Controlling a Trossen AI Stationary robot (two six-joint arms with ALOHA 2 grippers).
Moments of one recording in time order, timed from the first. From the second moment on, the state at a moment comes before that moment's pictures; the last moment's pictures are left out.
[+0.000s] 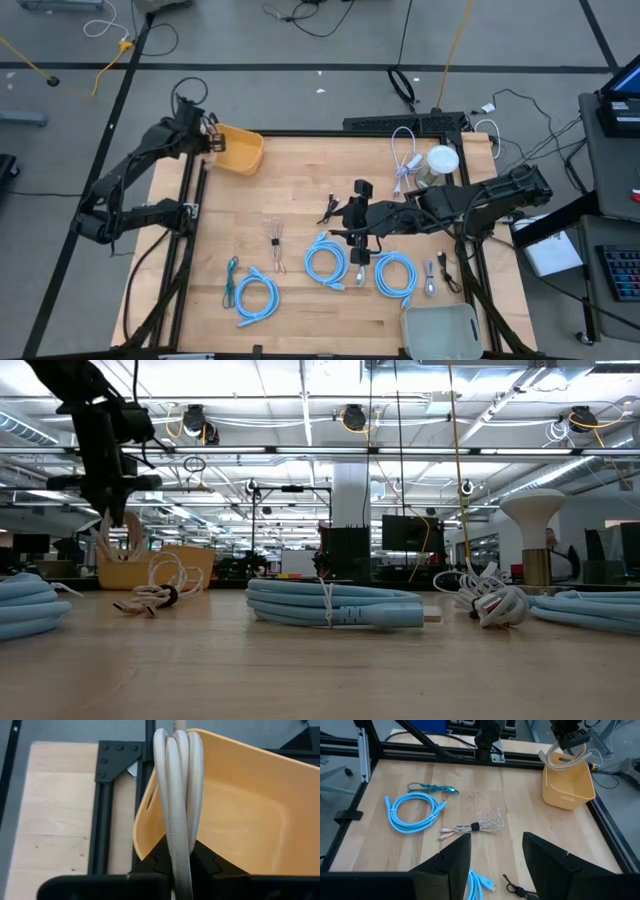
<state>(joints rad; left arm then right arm) 1.21 1.05 0.78 -0.78 -0.16 -0.35 0.30 1.53 1.56 -0.63 0.36 0.11</state>
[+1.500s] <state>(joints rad) 1.25 0.97 0.57 -0.48 -0.04 -0.36 0.28 1.53 1.56 -0.64 0.36 0.11</state>
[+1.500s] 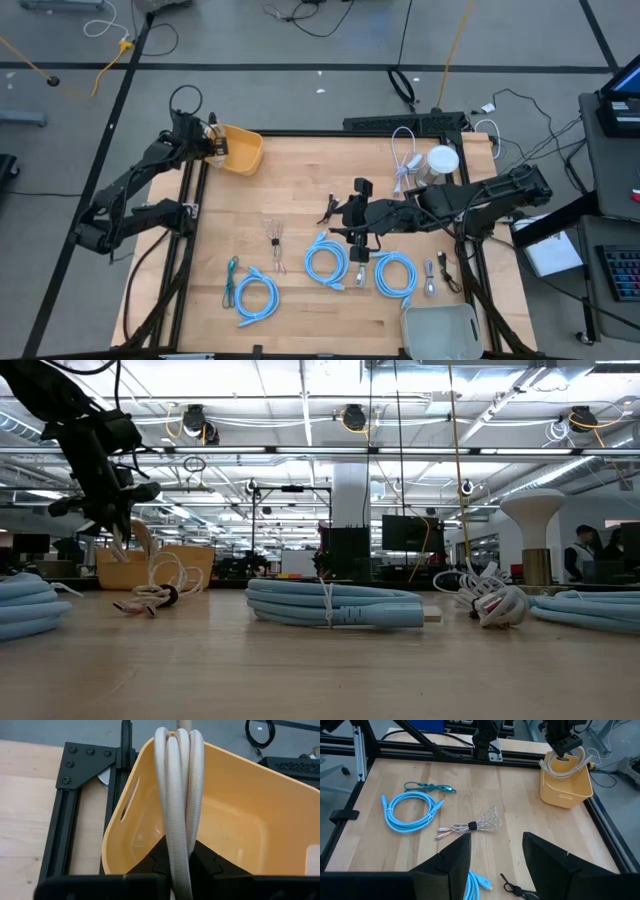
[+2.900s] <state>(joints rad) 1.23 1.04 0.62 -0.54 -0.03 -0.48 0.28 1.53 1.56 -0.64 0.36 0.16</state>
